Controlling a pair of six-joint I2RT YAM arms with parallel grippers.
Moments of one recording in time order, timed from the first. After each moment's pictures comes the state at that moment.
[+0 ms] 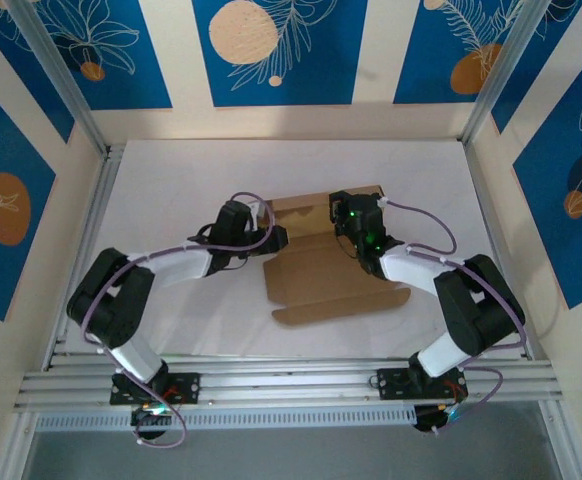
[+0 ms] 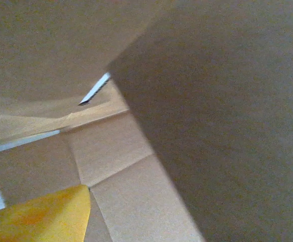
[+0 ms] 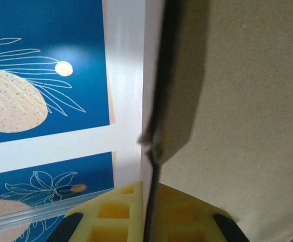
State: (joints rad) left arm -0.57 1.64 0.87 0.11 0.29 -0.66; right arm 0.48 1.54 0.73 0.51 0.14 1.62
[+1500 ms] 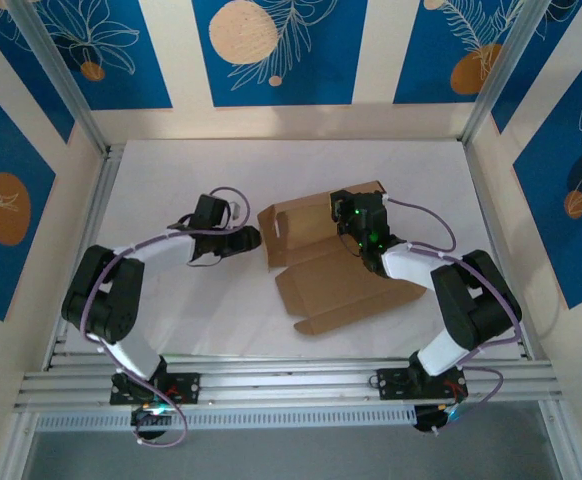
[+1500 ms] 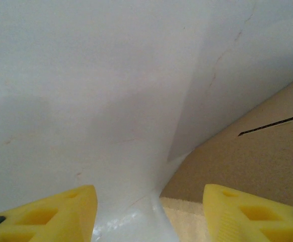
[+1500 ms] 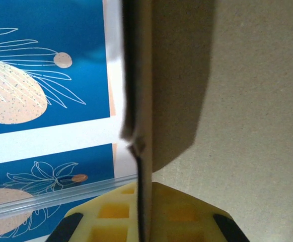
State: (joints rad) left arm -0.40 1.66 0.91 -0.15 0.35 -0.59; right arm 0.44 1.58 0.73 0.56 0.05 1.61
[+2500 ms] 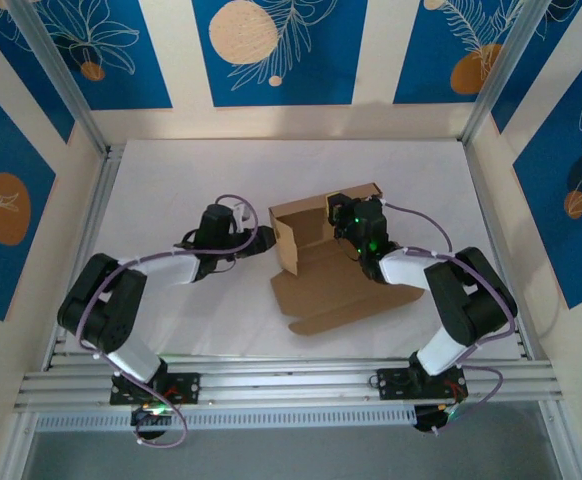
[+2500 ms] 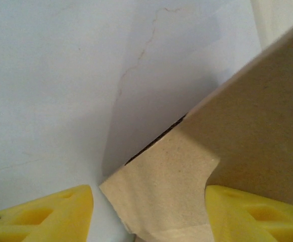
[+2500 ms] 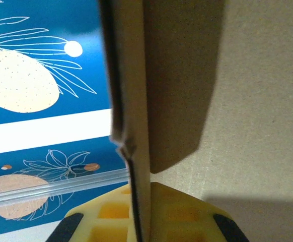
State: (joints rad) left arm -0.50 1.60 0.77 0.21 0.37 -0.67; right arm 0.45 1.60 0.67 0.72 0.03 1.63
